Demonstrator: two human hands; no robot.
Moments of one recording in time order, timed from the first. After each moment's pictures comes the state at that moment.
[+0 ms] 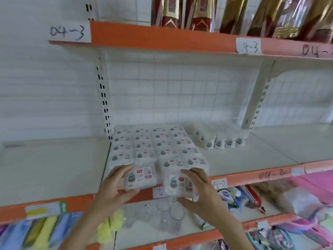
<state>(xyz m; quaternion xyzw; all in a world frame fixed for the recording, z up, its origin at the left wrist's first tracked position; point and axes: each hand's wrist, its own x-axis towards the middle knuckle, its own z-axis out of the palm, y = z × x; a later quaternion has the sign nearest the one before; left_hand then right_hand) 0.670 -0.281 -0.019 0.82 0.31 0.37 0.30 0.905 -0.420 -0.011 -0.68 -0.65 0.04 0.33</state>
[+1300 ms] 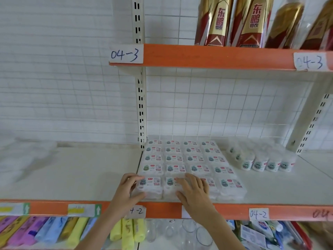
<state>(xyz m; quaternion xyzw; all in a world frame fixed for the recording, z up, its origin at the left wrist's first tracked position) 0.629 -0.228 -0.053 0.77 0.40 0.38 0.31 0.859 -0.311 -0.042 -0.70 -0.68 -0.12 0.20</state>
